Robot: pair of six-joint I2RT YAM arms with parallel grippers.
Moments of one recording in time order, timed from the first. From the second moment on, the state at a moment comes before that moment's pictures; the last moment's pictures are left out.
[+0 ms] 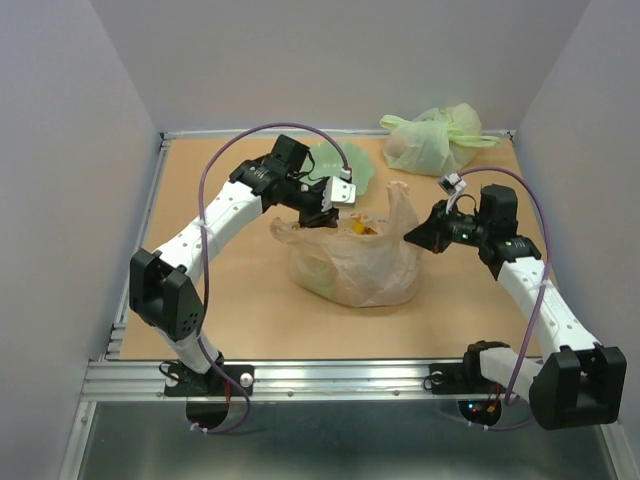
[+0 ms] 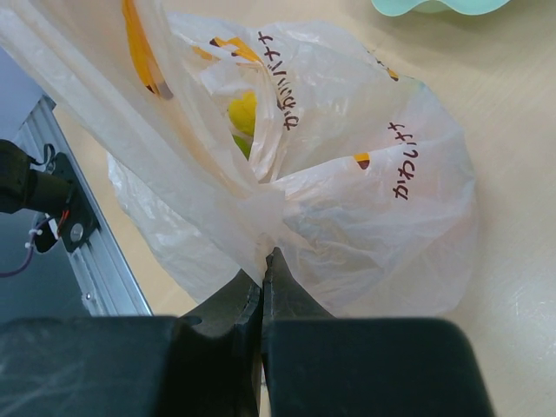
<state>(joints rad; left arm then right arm) -0.58 1.66 1.56 -0.85 0.74 0.94 0.07 1.08 0.80 -0.26 -0.90 0.06</state>
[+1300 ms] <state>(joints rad) -0.59 1.74 1.56 -1.15 0.74 1.45 0.07 1.23 0.80 -0.19 -0.74 0.52</state>
